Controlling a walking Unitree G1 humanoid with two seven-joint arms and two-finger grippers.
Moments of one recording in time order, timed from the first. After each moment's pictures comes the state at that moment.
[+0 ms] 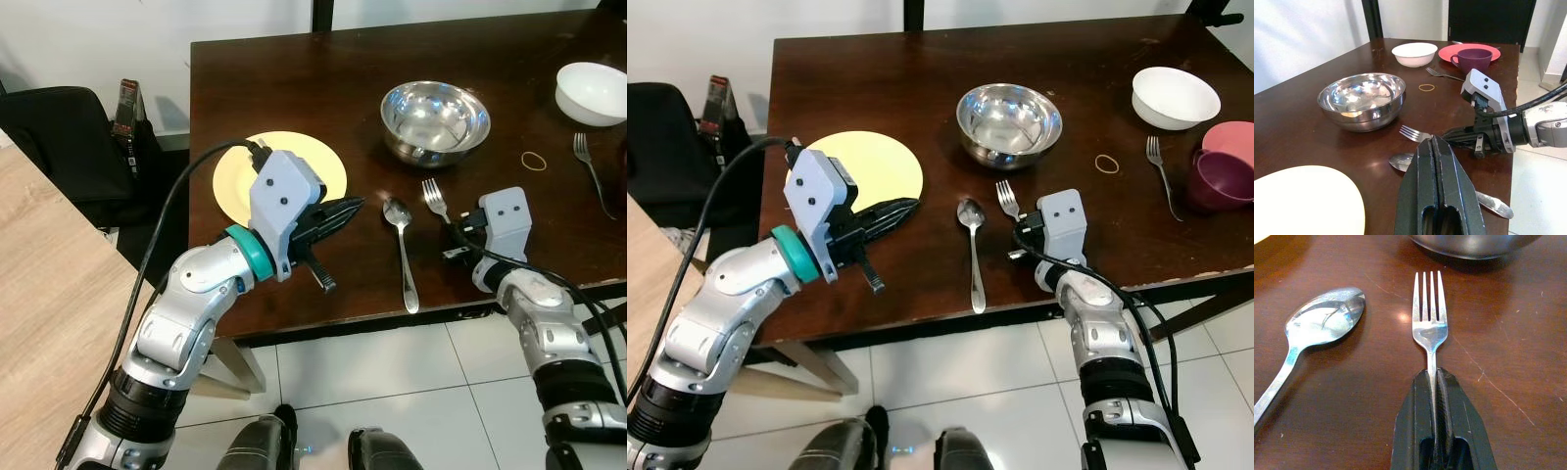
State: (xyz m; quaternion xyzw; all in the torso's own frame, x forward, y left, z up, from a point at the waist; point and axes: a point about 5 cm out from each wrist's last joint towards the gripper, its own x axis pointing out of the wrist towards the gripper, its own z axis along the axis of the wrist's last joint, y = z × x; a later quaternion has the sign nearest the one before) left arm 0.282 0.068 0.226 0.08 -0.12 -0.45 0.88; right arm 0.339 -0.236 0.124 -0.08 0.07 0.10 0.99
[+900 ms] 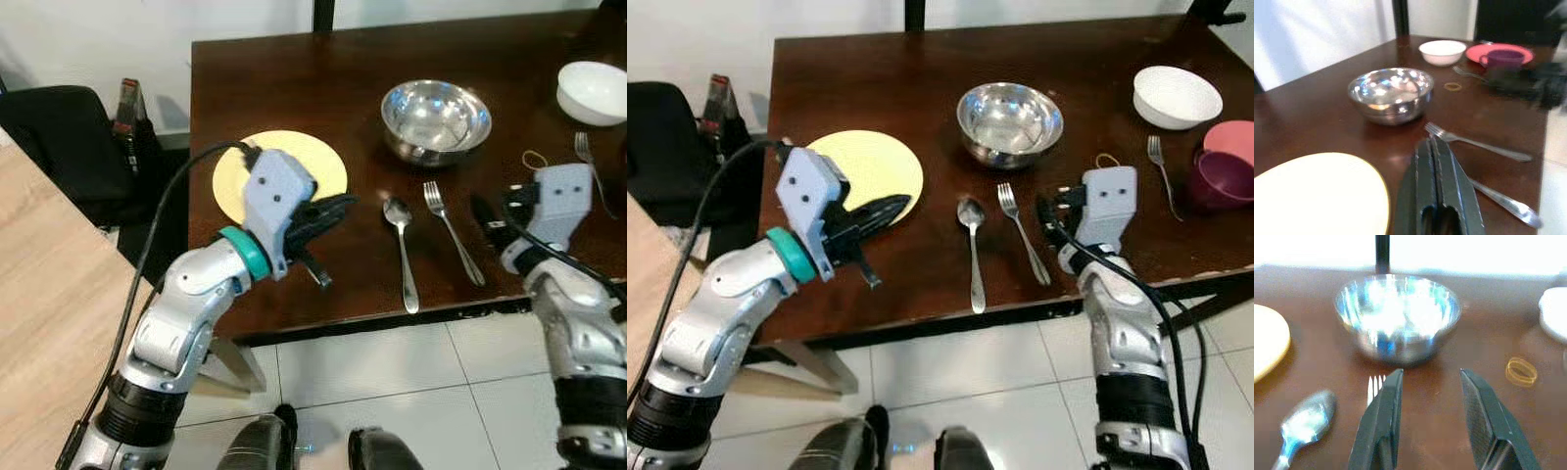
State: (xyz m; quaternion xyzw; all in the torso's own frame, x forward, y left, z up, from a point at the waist) left arm 0.289 0.081 0.227 0.07 -0.14 -0.38 0.91; right arm 0.303 -0.246 0.199 -0.05 -0.11 0.02 0.99
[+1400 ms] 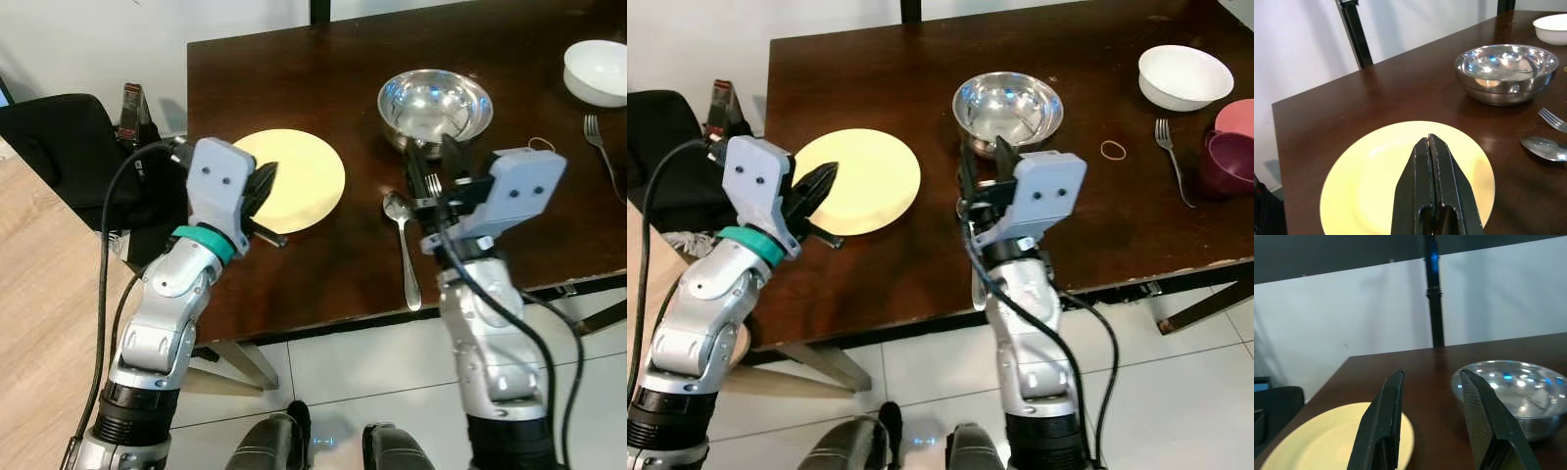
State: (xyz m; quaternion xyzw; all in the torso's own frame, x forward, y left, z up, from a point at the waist) left arm 0.305 0.121 0.216 0.08 -0.14 -0.19 0.97; right arm 0.284 -0.113 0.226 0.04 -0.25 0.09 0.96
